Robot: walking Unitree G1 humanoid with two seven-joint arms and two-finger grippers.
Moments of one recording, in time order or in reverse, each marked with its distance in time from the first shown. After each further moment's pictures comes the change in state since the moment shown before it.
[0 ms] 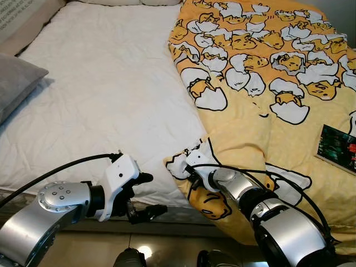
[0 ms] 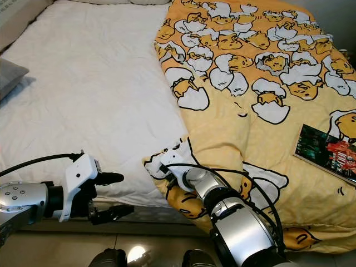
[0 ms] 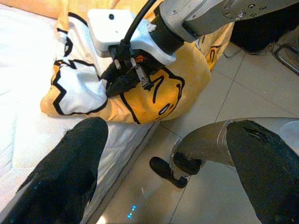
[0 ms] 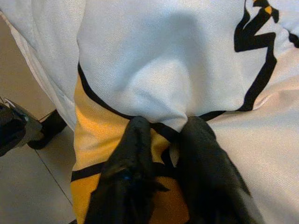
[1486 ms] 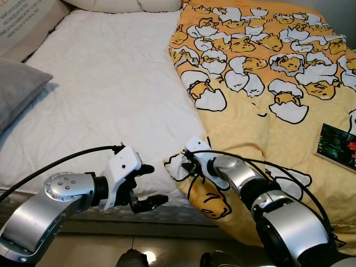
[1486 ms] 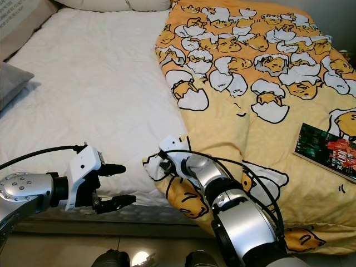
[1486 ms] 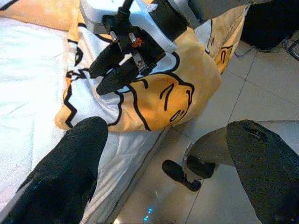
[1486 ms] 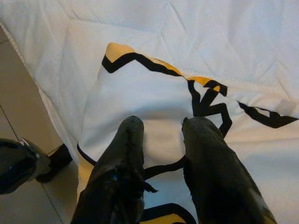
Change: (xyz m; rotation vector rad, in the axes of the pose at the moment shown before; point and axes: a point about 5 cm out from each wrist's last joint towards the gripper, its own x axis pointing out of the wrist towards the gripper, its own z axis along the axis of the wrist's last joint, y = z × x) left arm 0.007 0.013 0.005 0.032 -0.015 0.016; right arm -0.009 -0.016 0.030 0.016 -0.118 0.029
